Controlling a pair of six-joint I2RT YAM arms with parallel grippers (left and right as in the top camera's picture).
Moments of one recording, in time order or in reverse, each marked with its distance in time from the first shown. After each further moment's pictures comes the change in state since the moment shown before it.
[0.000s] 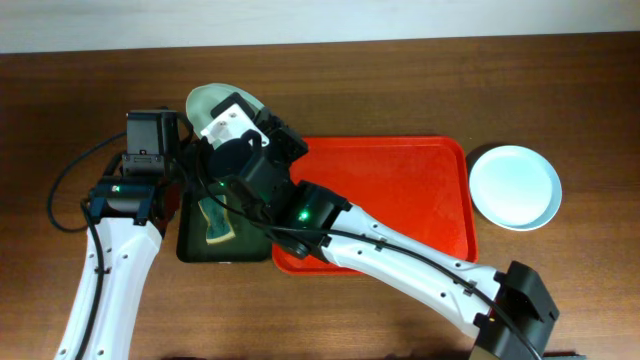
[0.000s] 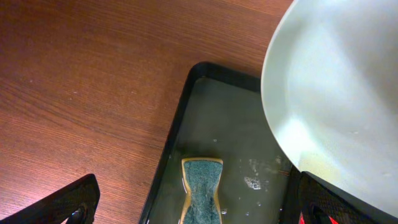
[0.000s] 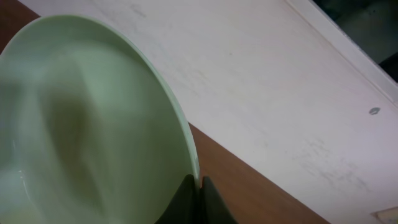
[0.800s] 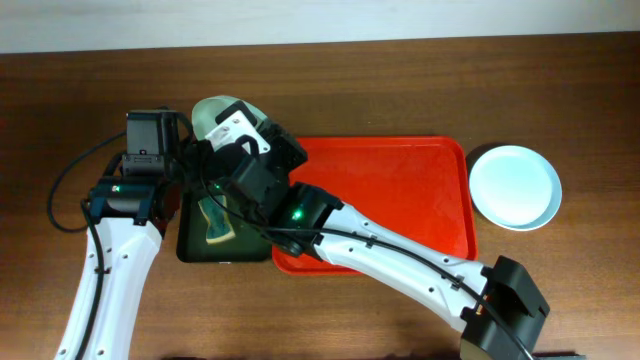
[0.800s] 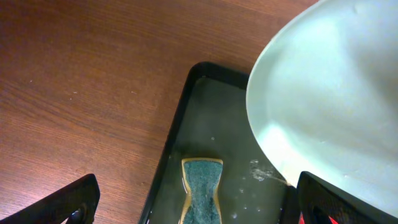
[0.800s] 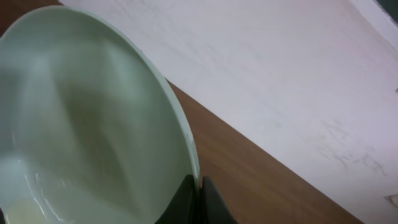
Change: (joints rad) left arm 0.000 0.000 0.000 0.000 0.000 0.000; right arm 0.000 0.036 0.000 -0.080 -0.004 0.096
